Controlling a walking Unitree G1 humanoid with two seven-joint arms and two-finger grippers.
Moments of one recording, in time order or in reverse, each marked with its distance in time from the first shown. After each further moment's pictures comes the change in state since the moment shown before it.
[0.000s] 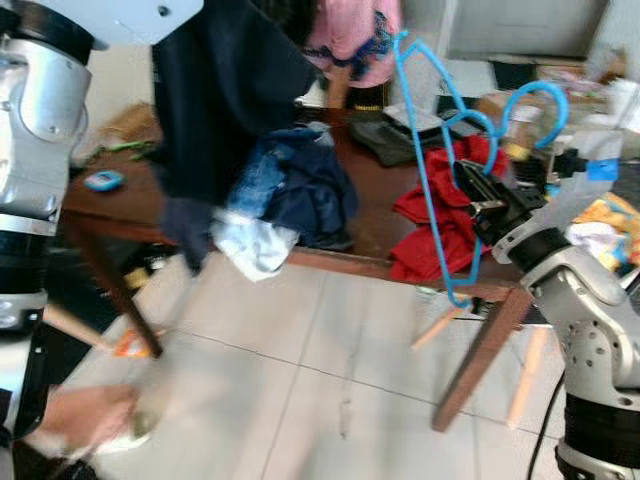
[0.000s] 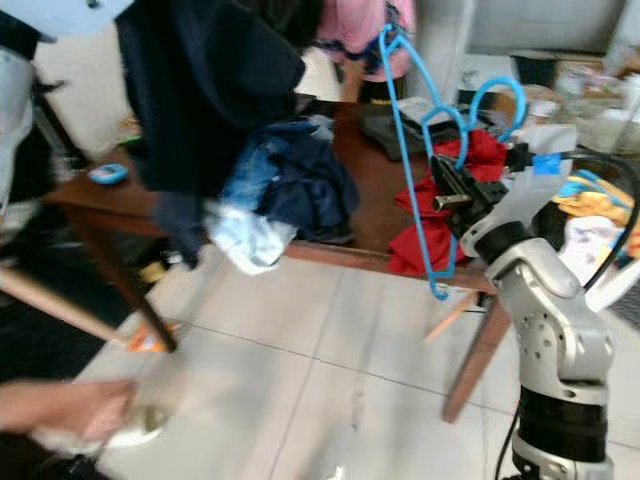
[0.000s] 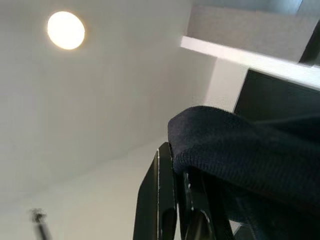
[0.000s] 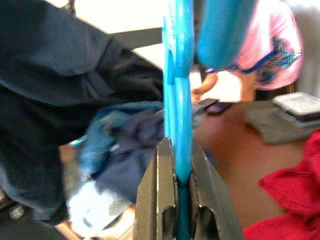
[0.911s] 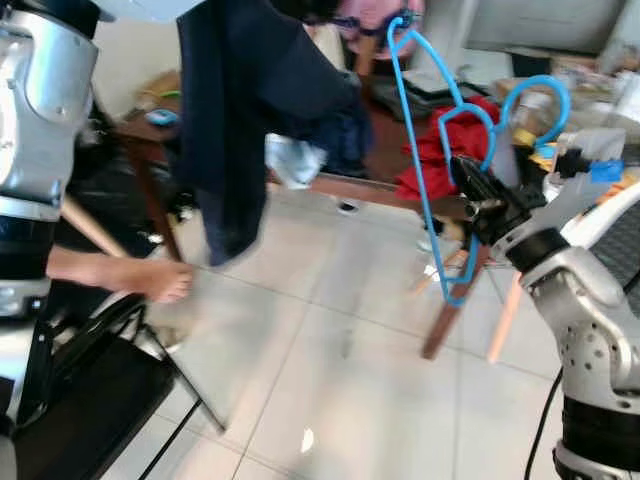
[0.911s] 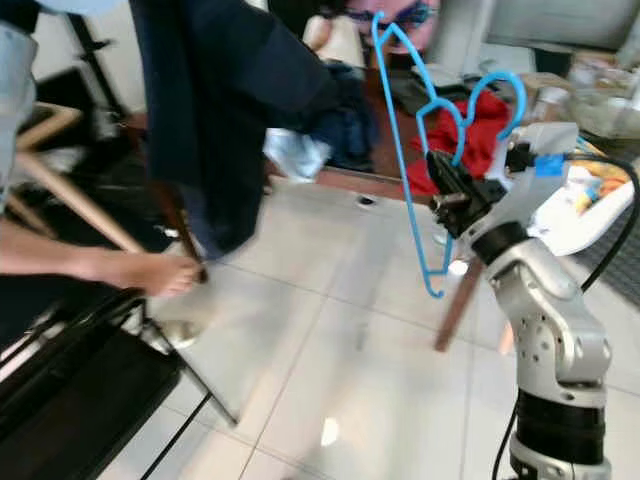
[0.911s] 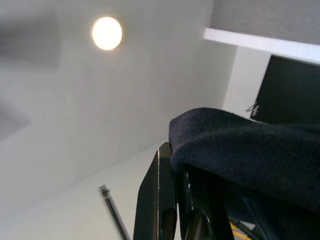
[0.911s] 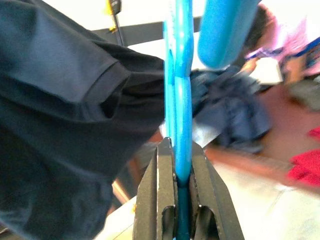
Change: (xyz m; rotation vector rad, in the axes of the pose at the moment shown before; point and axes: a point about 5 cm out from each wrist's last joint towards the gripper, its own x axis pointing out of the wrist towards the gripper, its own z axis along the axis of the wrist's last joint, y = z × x) left arm 0.013 0.006 0.015 0.023 -0.057 0.047; right arm 0.000 0.005 0.003 0.008 -0.028 0.037
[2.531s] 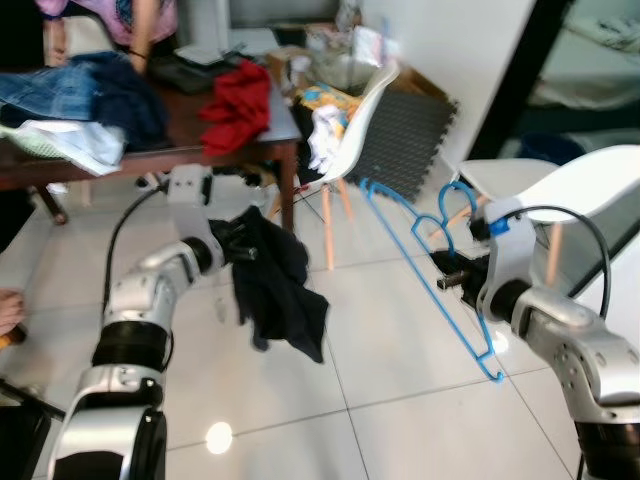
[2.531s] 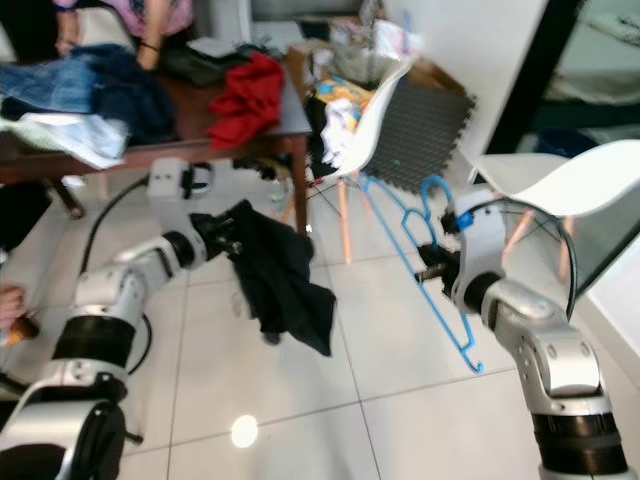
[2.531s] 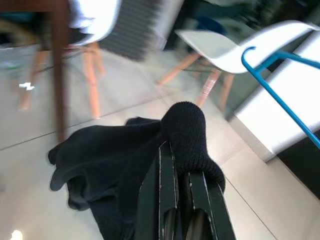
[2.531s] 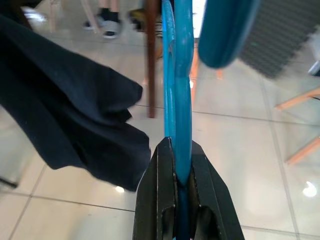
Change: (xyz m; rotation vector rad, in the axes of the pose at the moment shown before) left arm -0.189 -0.199 0.007 -1.628 1.052 -0.838; right arm -0.031 -0.030 -0.064 -0.215 0.575 -0.050
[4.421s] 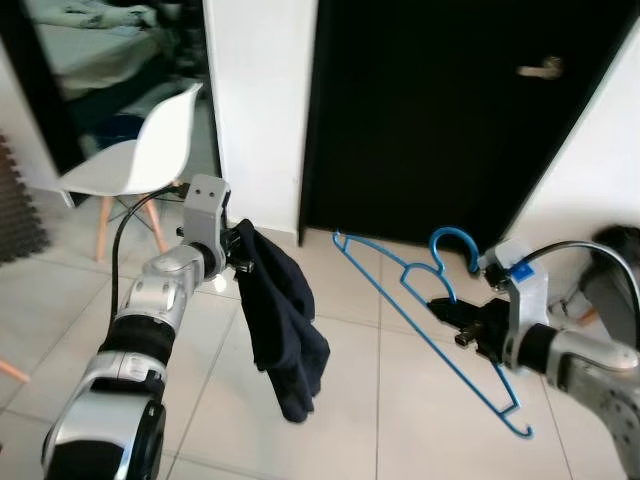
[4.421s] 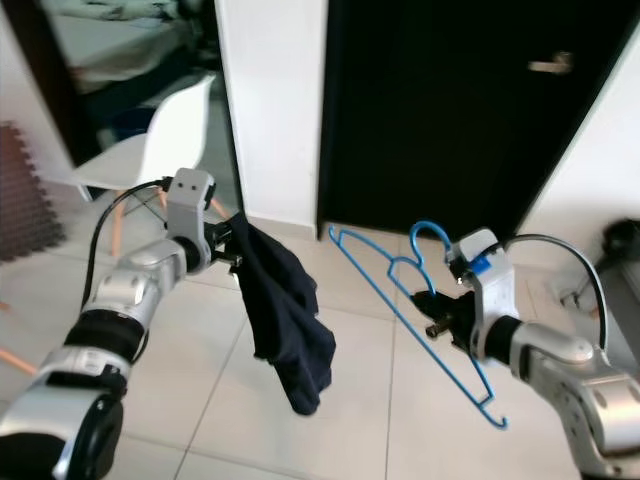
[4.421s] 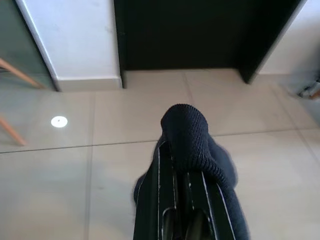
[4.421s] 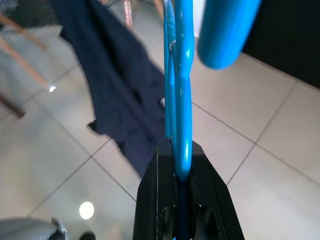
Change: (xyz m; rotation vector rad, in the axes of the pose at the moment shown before) left arm 0.005 0.013 -0.019 0.167 0.075 0.224; right arm -0.031 0.026 -0.018 0.057 0.066 0.204
